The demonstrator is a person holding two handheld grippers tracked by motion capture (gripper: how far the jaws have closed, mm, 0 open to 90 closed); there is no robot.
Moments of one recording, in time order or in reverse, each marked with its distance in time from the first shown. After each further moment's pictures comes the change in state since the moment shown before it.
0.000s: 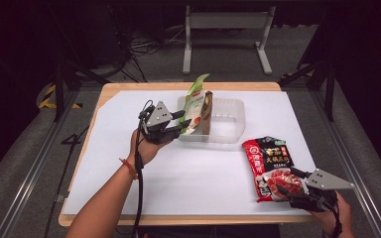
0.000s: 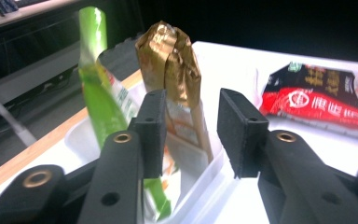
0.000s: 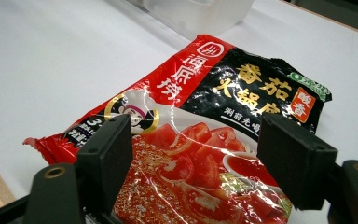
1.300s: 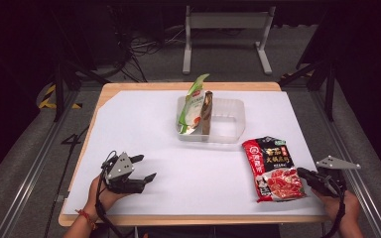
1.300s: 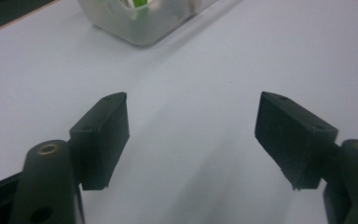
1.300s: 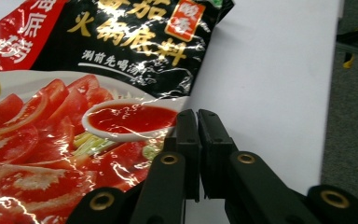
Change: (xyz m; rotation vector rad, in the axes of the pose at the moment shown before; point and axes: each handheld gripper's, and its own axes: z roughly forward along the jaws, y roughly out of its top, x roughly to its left) left arm -0.028 -0.127 -0.087 0.178 0.007 -0.058; right arm -0.060 -0.023 0.016 0.190 -0.131 0.265
